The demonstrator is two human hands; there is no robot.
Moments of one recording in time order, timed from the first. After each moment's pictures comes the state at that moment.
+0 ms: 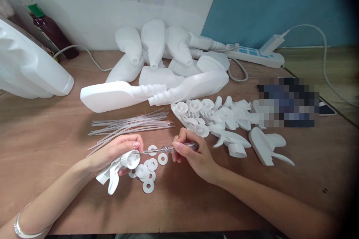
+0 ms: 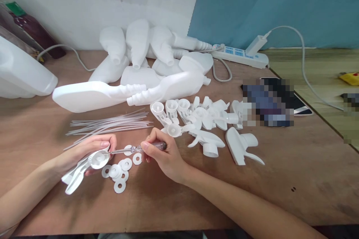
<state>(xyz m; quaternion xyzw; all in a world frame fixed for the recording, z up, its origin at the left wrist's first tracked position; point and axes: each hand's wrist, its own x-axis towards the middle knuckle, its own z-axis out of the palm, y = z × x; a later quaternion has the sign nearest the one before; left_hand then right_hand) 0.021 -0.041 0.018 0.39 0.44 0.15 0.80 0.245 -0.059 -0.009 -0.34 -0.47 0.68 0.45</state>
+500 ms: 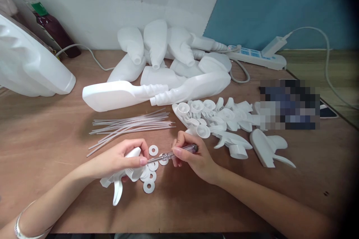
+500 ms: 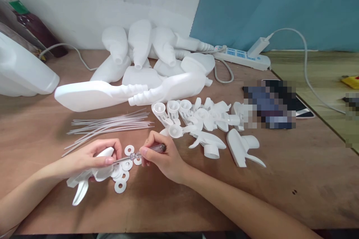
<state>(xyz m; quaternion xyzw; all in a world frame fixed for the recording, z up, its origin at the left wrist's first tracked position) 0.026 -0.045 0.024 0.49 0.42 0.09 0.76 0.244 -0.058 -0.007 -0.34 -0.48 0.70 0.41</state>
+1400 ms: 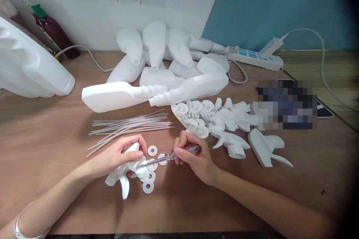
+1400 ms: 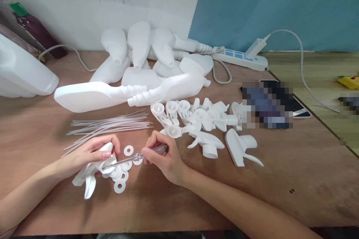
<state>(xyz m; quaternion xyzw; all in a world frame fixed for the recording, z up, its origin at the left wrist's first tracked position) 0.023 -0.045 0.019 0.49 0.41 0.14 0.76 0.247 -0.062 -0.012 -0.33 -0.49 0.66 0.46</state>
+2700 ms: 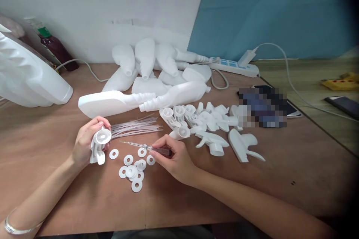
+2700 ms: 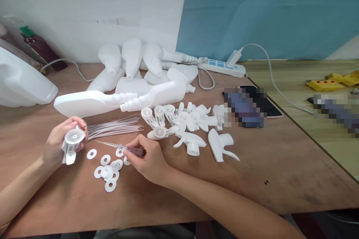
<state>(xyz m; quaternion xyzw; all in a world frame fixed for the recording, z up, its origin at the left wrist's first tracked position) 0.002 -0.033 0.019 0.44 0.53 0.46 0.55 0.239 -0.071 -0.008 -0.44 -0.62 0.49 0.42</state>
